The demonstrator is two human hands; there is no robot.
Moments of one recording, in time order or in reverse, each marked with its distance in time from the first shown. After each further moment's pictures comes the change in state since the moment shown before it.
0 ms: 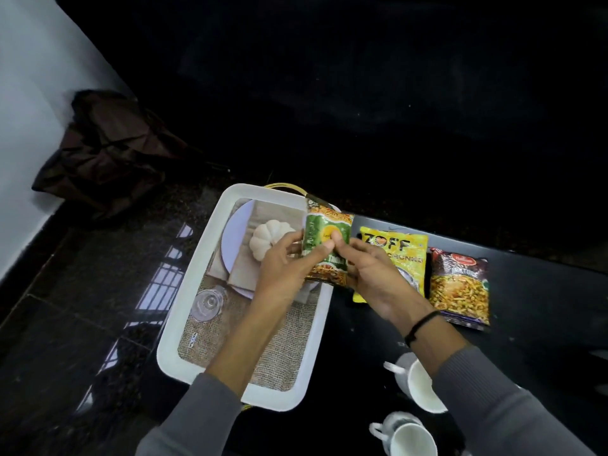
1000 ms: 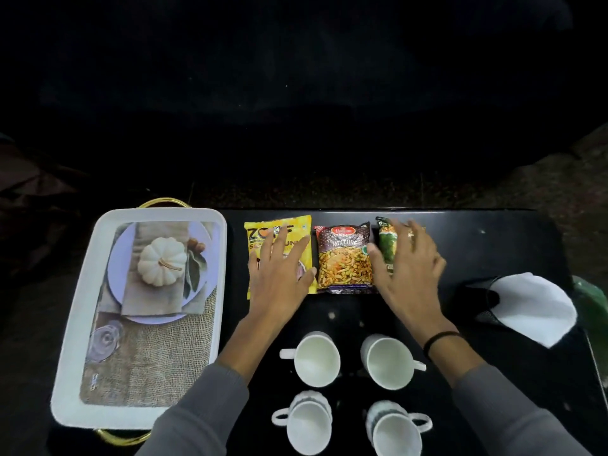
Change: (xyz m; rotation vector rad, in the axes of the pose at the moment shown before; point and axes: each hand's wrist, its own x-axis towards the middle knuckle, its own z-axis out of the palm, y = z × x) left_hand -0.012 -0.049 0.166 1.394 -0.241 0.361; right_hand -0.079 0.024 -0.218 -1.110 0.782 -0.312
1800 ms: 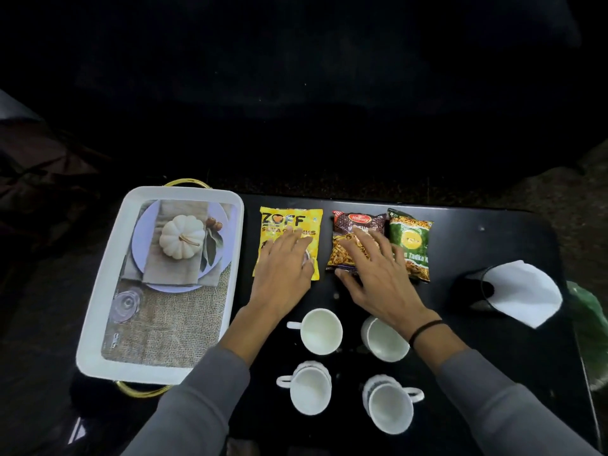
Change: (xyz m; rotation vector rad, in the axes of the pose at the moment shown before) left_hand -0.037 -0.004 -0.011 -0.029 0.062 0.092; right_hand -0.031 -0.022 0.001 -0.303 -0.268 -0.449
